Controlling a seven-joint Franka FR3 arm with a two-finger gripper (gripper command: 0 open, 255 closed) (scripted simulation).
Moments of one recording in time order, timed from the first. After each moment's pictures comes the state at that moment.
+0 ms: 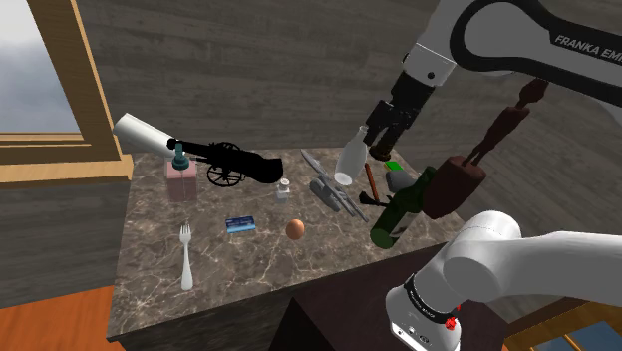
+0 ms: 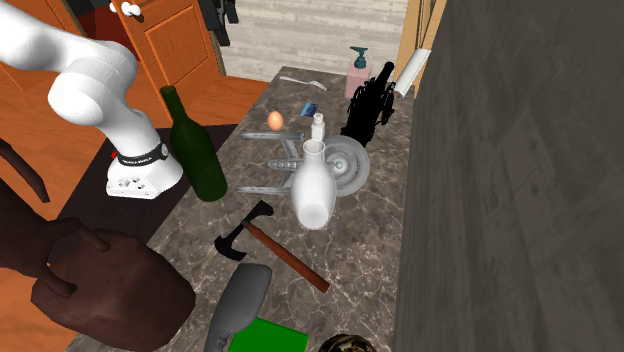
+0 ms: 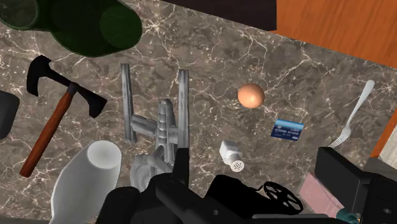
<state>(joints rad) -0.02 -0.83 -0.01 -2.44 0.12 1.67 0.11</state>
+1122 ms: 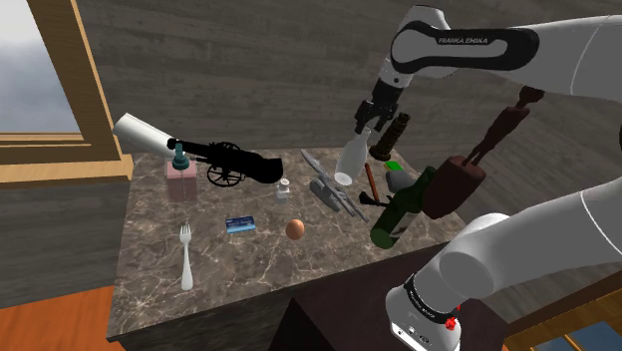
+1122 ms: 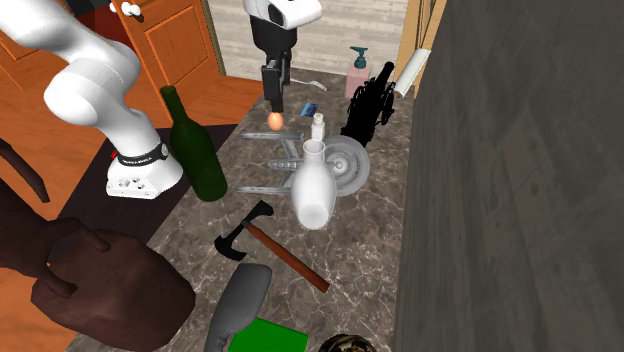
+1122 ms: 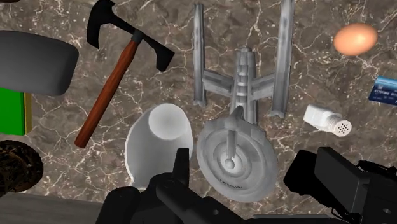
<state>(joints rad) -0.11 -0.37 -0.19 -2.27 -0.02 1.89 -0.09</state>
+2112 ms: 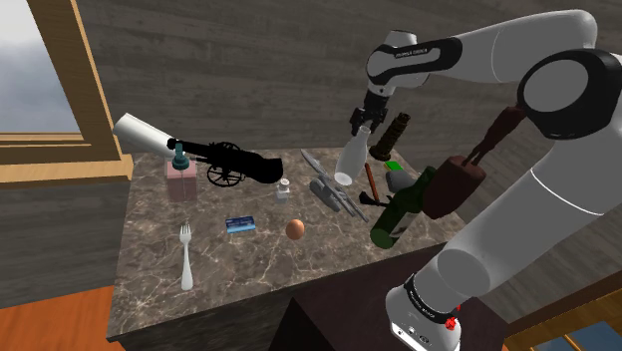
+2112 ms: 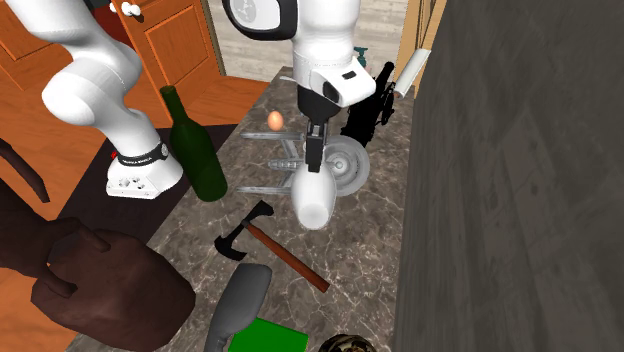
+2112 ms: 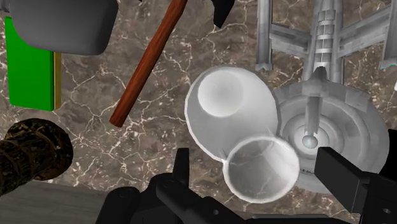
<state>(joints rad) -0.16 -0.02 -0.28 -2.07 -0.02 2.03 -0.22</state>
